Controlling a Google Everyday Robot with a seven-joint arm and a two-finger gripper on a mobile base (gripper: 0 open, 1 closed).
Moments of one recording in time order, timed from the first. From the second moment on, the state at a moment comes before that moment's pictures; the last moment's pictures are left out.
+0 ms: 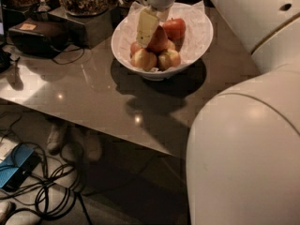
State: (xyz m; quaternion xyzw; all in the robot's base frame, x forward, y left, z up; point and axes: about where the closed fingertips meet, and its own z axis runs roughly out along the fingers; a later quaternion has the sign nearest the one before) arm 0.678 -0.023 0.963 -0.51 0.85 -0.01 0.16
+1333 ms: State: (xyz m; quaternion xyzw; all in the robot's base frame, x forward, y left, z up) arm 0.695 -0.022 0.947 -0.51 0.84 -0.02 0.16
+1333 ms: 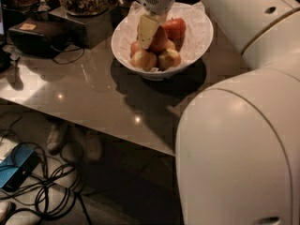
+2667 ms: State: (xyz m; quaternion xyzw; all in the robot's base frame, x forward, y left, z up) arm 0.695 -0.032 0.928 -0.52 0.84 -0.02 0.15
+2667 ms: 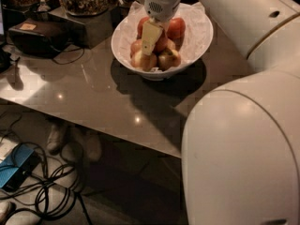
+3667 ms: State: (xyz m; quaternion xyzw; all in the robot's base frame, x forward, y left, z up) arm 0.695 -0.032 0.928 -0.52 0.84 -0.02 0.15
